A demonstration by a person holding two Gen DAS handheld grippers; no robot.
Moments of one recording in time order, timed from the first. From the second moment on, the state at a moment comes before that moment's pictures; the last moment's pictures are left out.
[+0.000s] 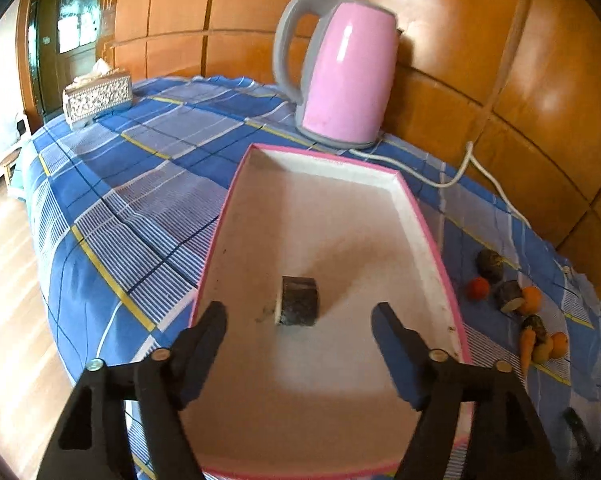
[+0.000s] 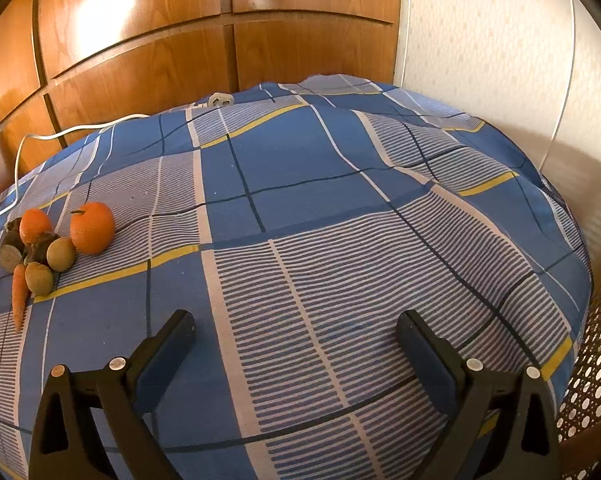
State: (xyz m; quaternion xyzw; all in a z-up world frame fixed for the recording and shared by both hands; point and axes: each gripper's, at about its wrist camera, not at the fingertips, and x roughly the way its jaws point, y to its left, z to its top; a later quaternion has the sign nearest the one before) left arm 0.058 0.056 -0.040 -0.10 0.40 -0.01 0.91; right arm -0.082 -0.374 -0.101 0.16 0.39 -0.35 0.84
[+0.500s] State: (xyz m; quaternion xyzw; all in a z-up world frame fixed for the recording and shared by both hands) left arm 0.025 0.006 -0.044 -0.05 0.41 -0.09 0.91; right arm -0.078 -0.371 -0.096 0.16 0.41 -0.33 0.83
